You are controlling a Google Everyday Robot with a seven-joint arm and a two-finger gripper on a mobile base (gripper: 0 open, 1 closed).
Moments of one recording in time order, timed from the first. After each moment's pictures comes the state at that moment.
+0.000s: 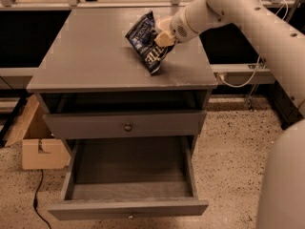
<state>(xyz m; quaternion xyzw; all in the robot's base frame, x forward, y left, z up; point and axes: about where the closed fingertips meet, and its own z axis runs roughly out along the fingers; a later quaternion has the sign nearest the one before) 0.754 -0.036 0.899 -0.48 0.77 0.13 0.40</state>
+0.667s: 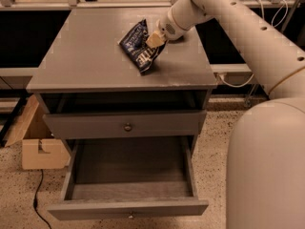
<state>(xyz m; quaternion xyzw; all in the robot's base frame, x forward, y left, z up) 0.770 -0.005 0.883 -0.50 0.78 0.14 0.36</state>
